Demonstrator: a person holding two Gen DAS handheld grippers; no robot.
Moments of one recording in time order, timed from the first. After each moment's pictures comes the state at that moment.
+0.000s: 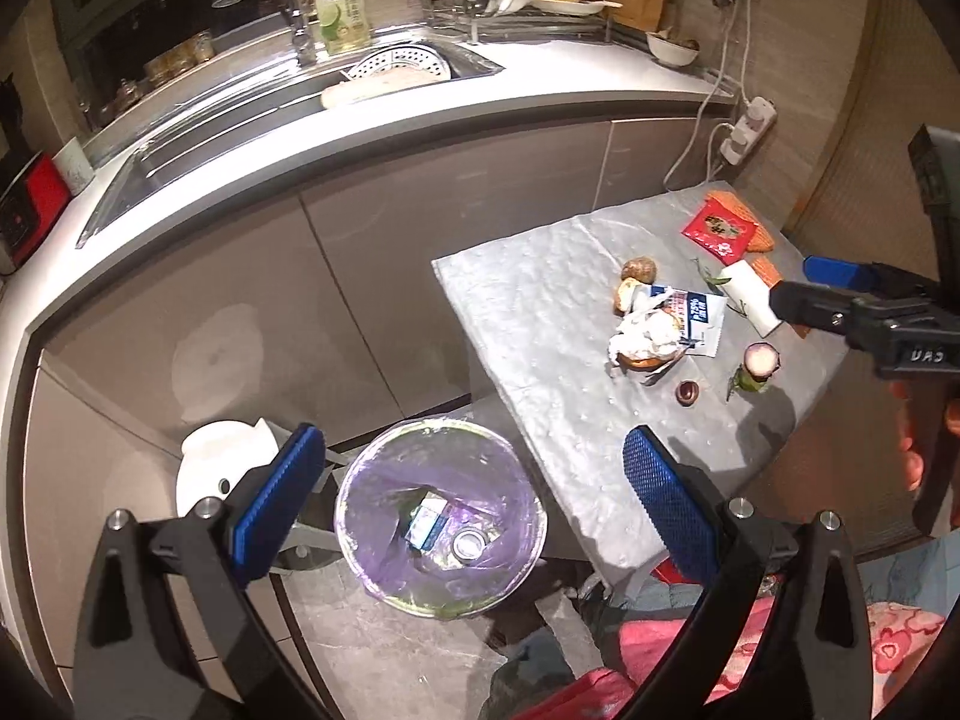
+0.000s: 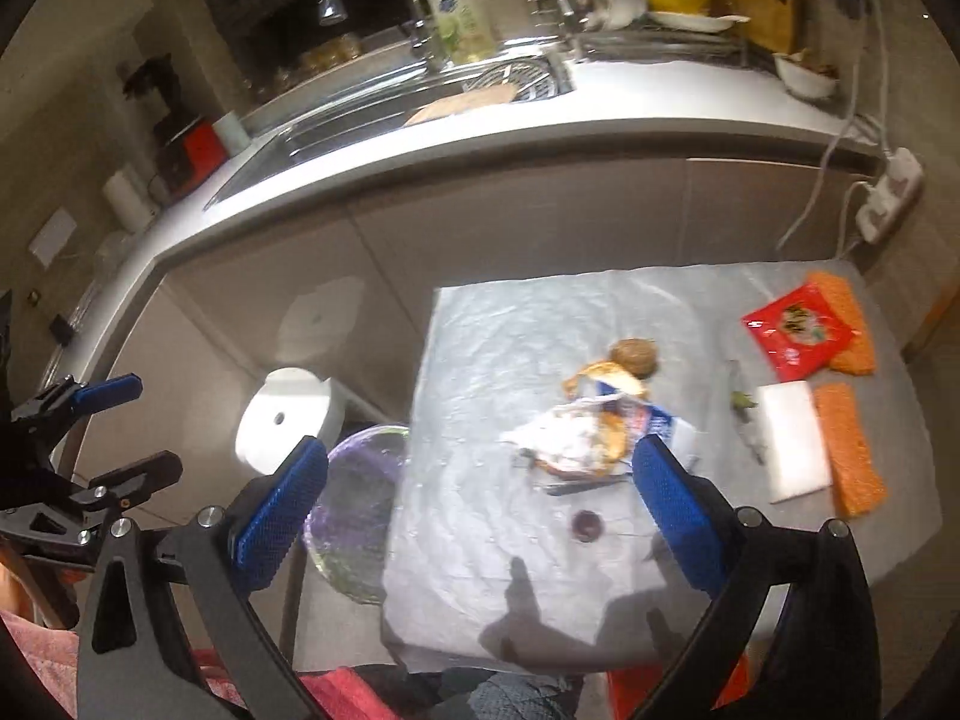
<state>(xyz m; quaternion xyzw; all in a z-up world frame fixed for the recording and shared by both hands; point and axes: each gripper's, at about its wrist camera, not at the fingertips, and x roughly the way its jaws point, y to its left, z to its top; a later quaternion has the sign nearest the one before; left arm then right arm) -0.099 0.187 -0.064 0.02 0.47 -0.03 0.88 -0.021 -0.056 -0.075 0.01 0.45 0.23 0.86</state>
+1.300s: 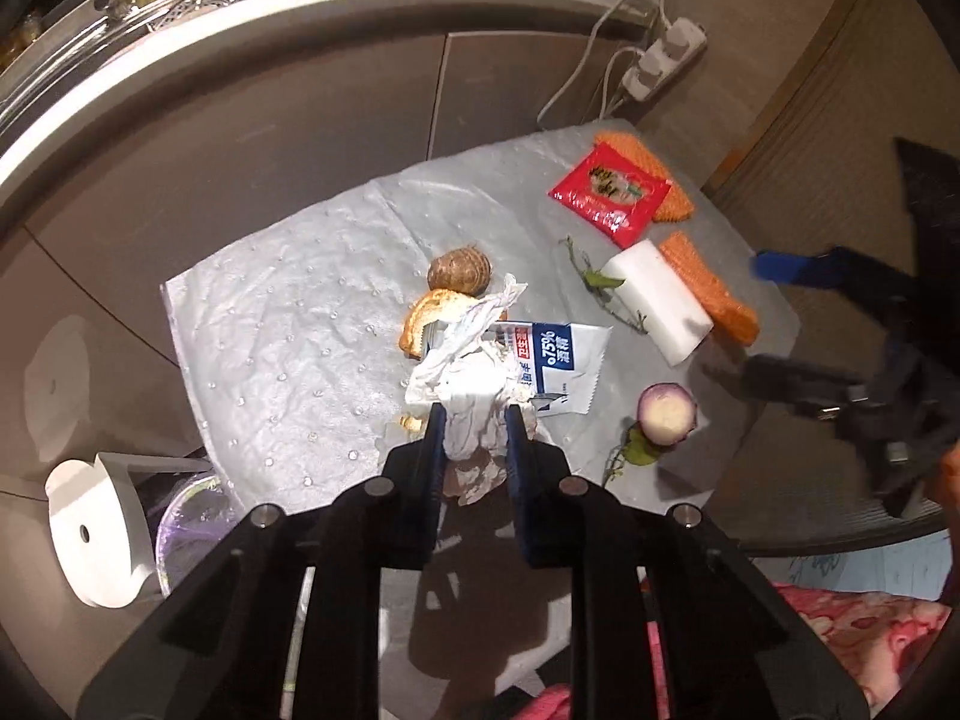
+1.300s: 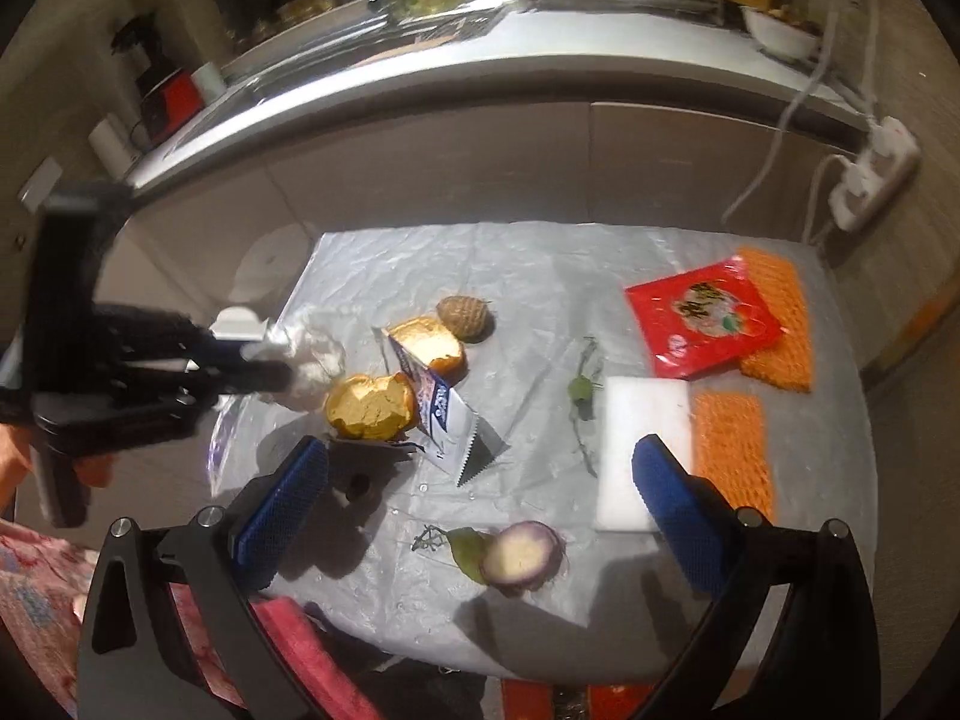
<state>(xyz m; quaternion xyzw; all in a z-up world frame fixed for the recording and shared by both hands) 0.028 0.059 -0.129 -0.03 0.53 -0.15 0.83 0.065 -0.132 -0.159 -0.08 0.50 0.31 0.81</state>
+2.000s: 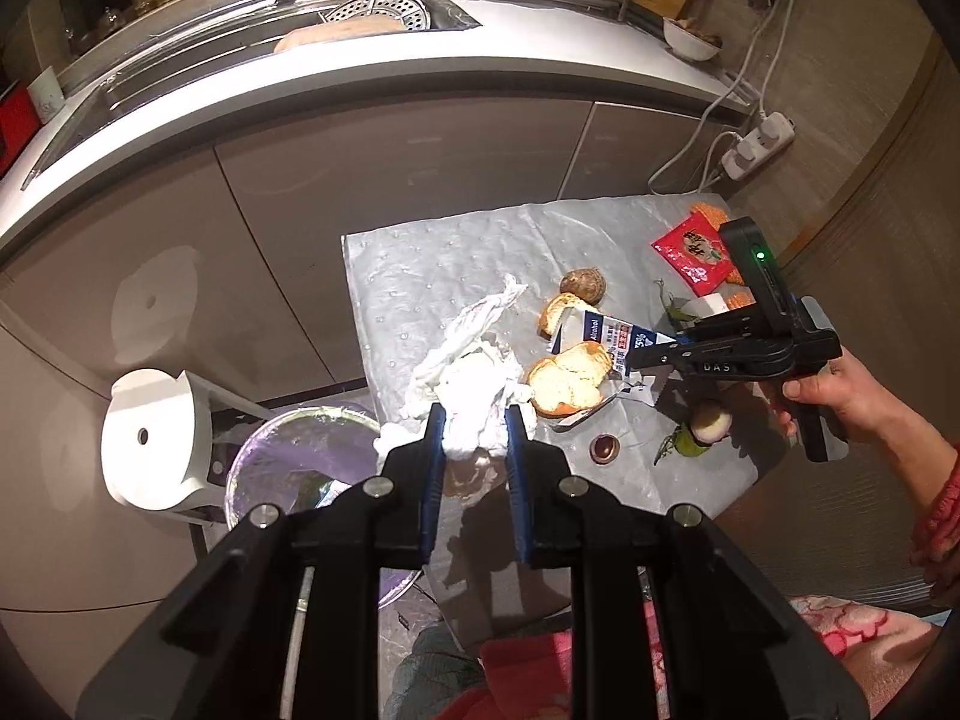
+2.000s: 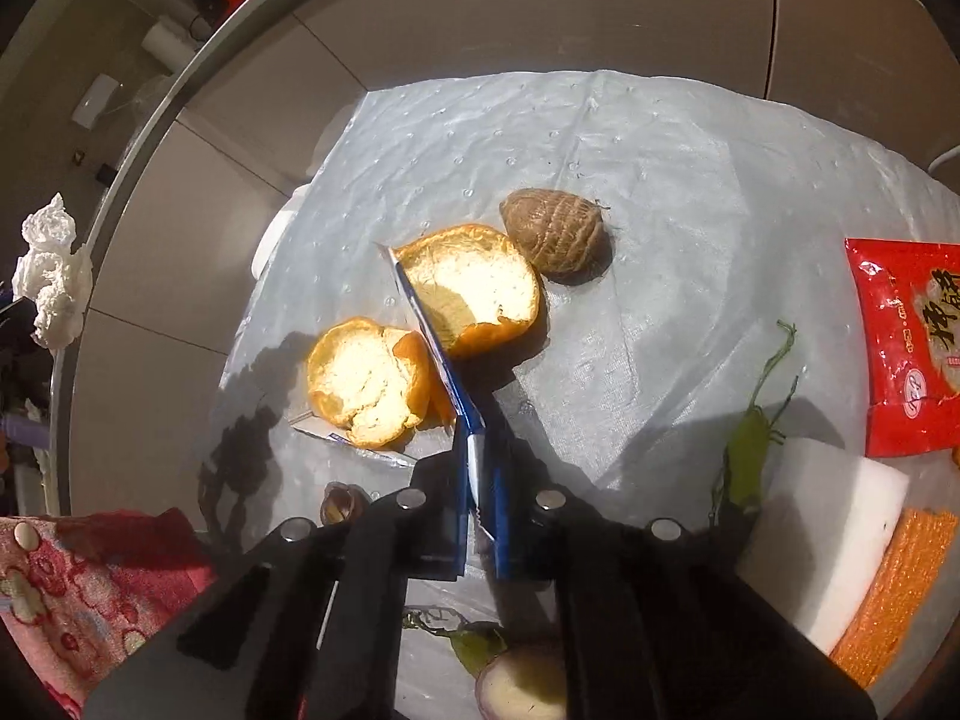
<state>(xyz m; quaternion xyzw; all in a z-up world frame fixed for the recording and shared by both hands) -0.036 0.123 -0.083 -0.07 0.52 -0.01 0.85 0.121 -0.090 -0.241 -0.07 0.60 0.41 0.68</state>
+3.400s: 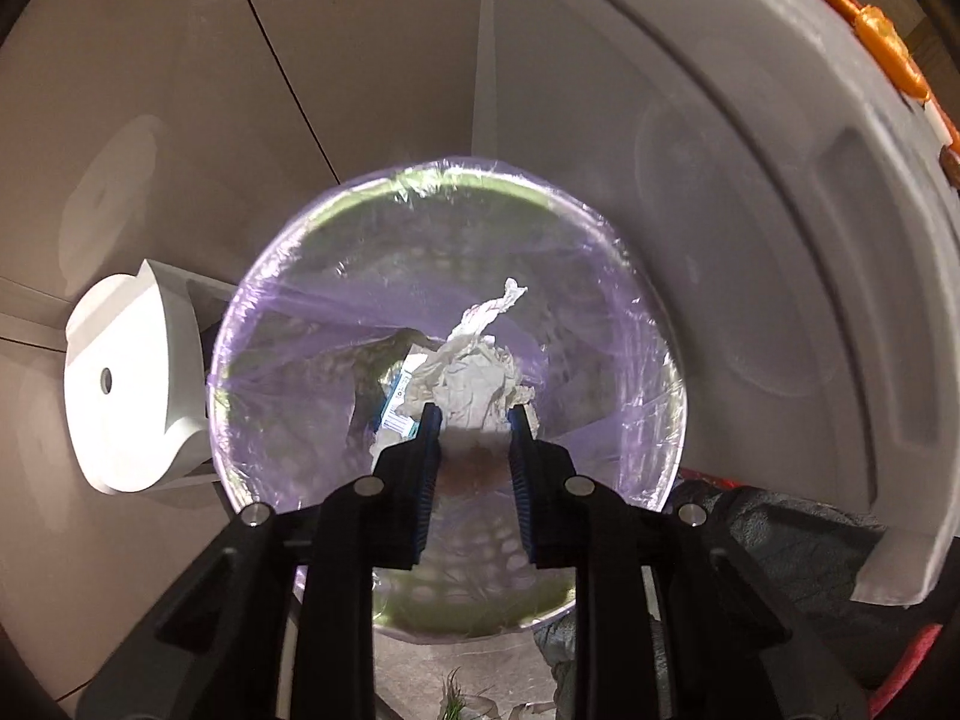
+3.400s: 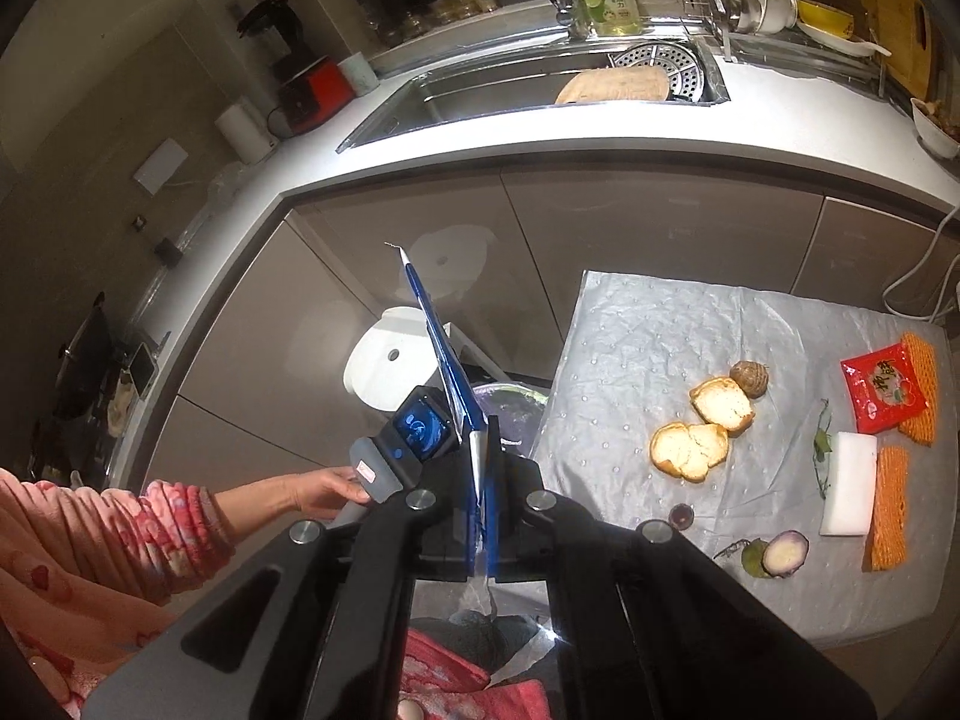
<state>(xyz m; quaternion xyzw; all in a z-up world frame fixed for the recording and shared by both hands) -0.052 0.235 -0.356 0.01 0.65 -0.06 0.76 -0.031 0.012 -0.018 -0.02 0.50 0.39 0.77</state>
